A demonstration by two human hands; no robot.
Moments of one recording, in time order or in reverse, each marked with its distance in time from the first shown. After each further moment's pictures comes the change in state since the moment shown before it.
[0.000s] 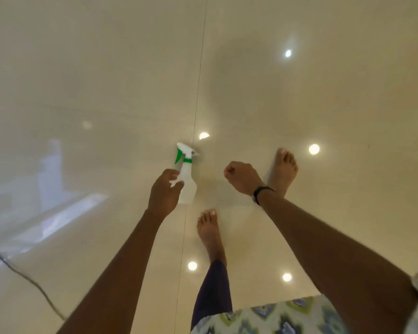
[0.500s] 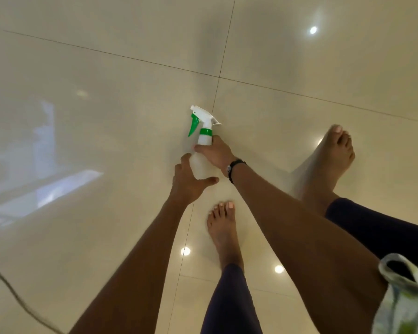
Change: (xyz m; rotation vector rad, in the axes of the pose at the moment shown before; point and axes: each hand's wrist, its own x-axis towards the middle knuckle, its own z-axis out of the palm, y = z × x) left_hand 0.105 -0.121 0.090 -0.045 -0.096 -0.050; right_hand 0.131 -0.018 0.153 0.482 -0.105 0.122
